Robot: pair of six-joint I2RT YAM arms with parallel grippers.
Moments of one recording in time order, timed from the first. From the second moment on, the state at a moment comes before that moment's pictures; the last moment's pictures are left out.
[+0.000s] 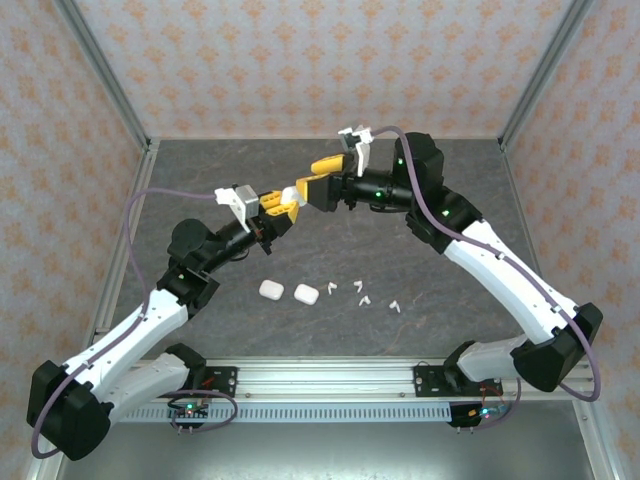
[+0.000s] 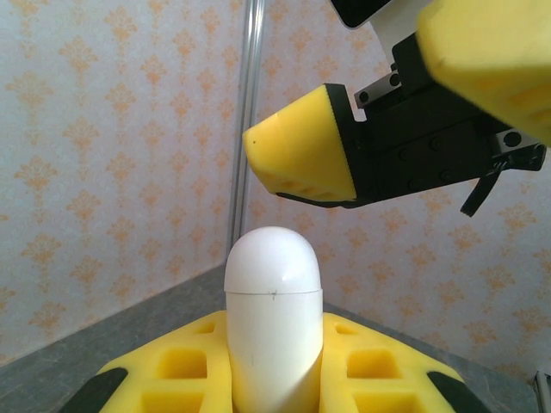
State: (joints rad) left arm -0.47 0.95 0.65 0.51 0.42 -0.20; right arm 0.66 1.32 1.43 -0.23 -0.58 0.36
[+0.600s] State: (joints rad) left arm -0.47 1.19 0.76 0.30 0.16 -0.22; right arm 0.53 1.26 1.28 -0.39 0.01 0.35
